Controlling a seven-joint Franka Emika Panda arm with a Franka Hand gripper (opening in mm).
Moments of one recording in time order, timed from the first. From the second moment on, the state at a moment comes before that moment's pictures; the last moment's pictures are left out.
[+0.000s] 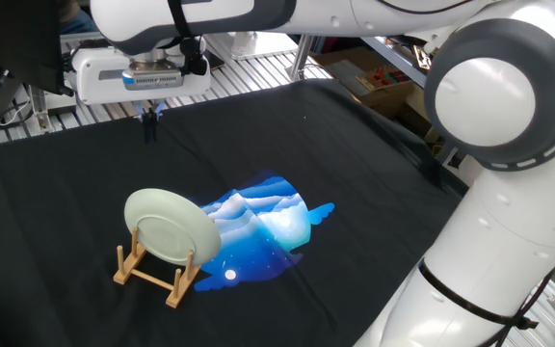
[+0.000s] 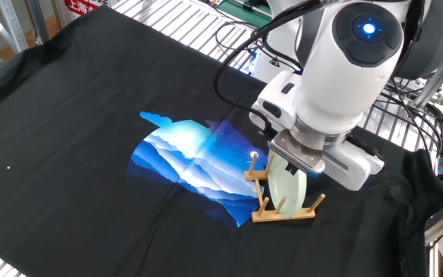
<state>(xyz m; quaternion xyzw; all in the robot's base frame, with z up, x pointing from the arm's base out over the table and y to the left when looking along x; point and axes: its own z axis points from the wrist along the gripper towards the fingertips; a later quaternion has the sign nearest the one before) 0.503 0.197 0.310 -0.07 -0.99 0.01 0.08</state>
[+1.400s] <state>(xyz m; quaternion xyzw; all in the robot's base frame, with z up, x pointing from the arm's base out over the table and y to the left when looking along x) 0.532 0.072 0.303 0.07 -1.00 0.00 -0.03</state>
